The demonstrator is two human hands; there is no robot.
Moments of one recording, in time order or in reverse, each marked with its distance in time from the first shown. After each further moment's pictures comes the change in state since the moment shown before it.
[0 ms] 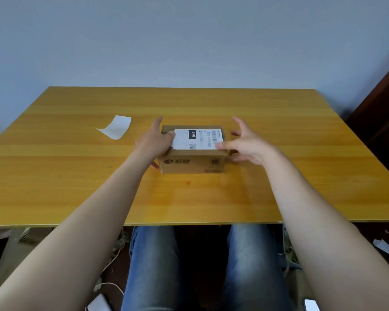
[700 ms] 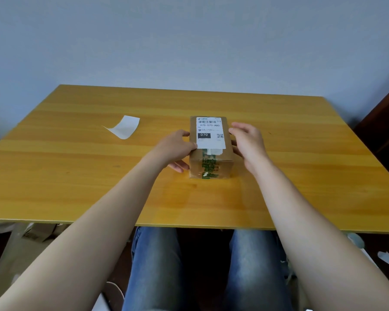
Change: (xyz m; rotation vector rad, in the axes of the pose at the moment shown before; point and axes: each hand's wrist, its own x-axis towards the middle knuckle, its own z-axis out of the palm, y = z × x) left_hand -0.007 0.014 0.010 -0.131 -0.254 0.029; right_hand 0.019 0.003 0.031 0.237 0.321 -0.143
